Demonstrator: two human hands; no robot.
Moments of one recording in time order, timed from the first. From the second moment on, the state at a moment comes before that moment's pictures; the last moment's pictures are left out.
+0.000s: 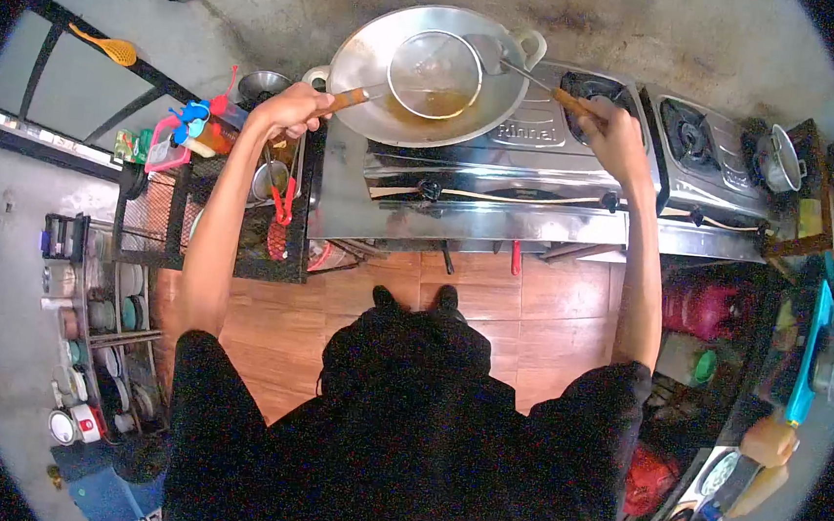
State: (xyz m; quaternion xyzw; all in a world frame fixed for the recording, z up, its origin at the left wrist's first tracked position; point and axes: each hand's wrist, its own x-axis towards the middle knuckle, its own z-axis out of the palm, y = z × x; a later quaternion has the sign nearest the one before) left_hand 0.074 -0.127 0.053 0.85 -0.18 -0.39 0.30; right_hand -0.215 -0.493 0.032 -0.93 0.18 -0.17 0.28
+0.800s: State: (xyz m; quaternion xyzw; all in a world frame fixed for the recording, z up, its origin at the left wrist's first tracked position) left_hand 0.081 -0.040 0.039 0.68 -0.14 -0.44 0.57; right_hand -0.217 -0.311 0.042 -0.85 0.27 -0.33 0.31
